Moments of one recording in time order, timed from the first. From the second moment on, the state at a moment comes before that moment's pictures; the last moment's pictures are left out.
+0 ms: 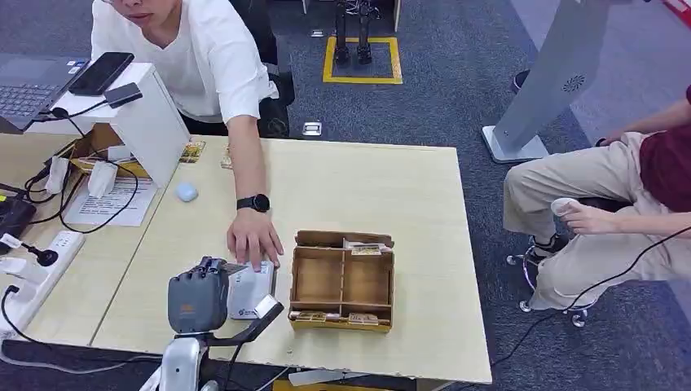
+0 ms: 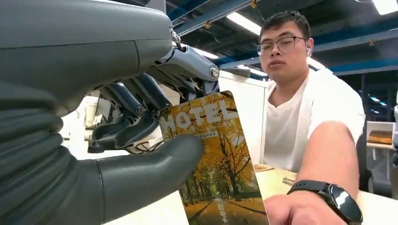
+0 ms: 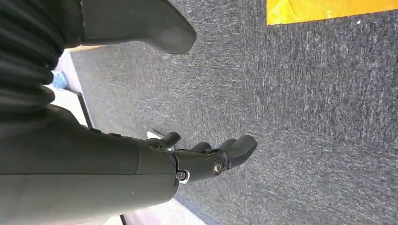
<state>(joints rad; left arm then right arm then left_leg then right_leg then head) -0.07 0.07 -0.47 -1.23 -1.55 0.70 0.42 -0.05 -0.02 1.56 0.01 -1.42 -0.52 -0.04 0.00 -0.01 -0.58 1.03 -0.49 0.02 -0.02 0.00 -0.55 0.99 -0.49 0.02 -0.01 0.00</state>
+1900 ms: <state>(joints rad) -0.11 -0.25 -0.02 -1.11 -0.77 0.70 -0.40 -0.05 -0.02 1.56 0.01 -1.44 -0.57 -0.03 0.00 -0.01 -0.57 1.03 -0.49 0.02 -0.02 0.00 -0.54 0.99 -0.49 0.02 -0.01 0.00</state>
